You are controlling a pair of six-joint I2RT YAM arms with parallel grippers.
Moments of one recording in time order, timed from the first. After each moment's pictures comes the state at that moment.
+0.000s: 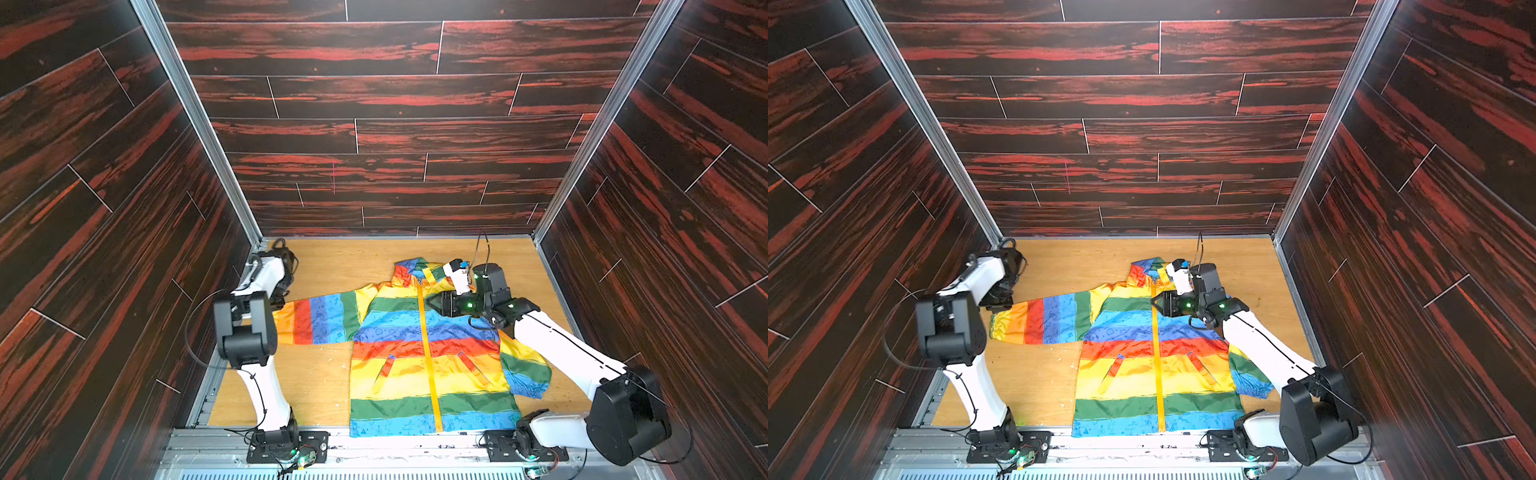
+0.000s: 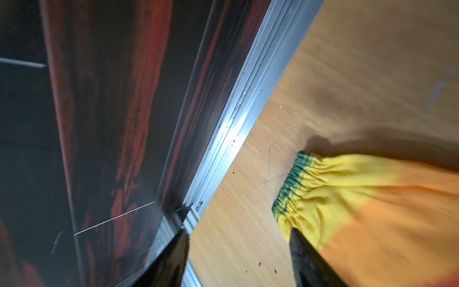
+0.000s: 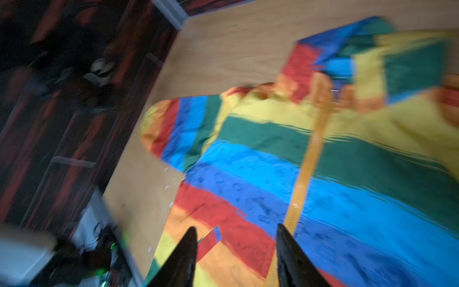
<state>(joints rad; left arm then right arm) 0.12 1.91 1.52 -1.16 -0.60 -0.42 0.44 1.37 0.97 -0.30 -0.38 0.38</state>
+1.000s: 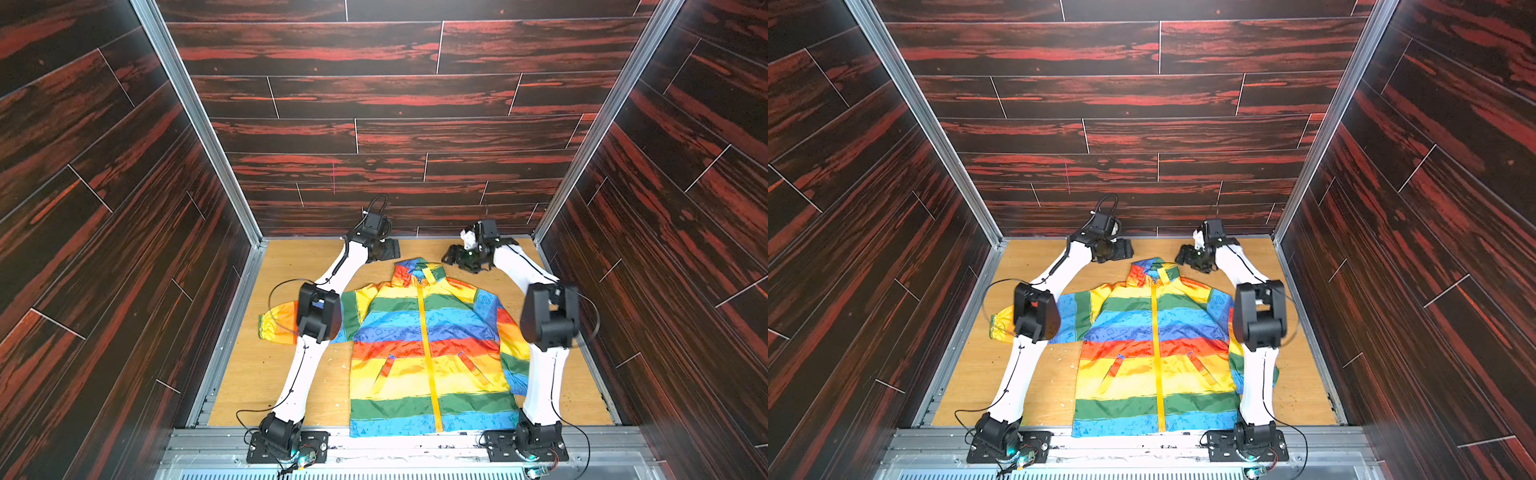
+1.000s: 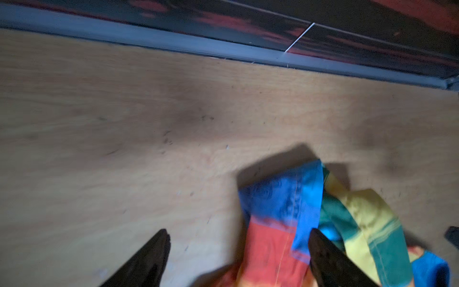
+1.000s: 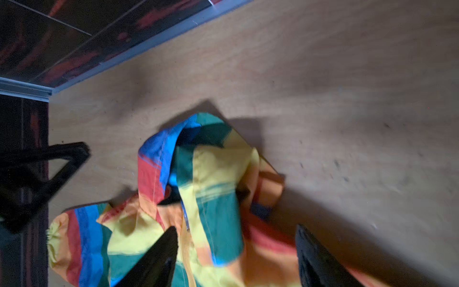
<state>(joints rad) -0.37 2.63 2.54 -0.80 0.16 -0.46 0.17 2.23 1.90 -0.66 -0.37 0.36</state>
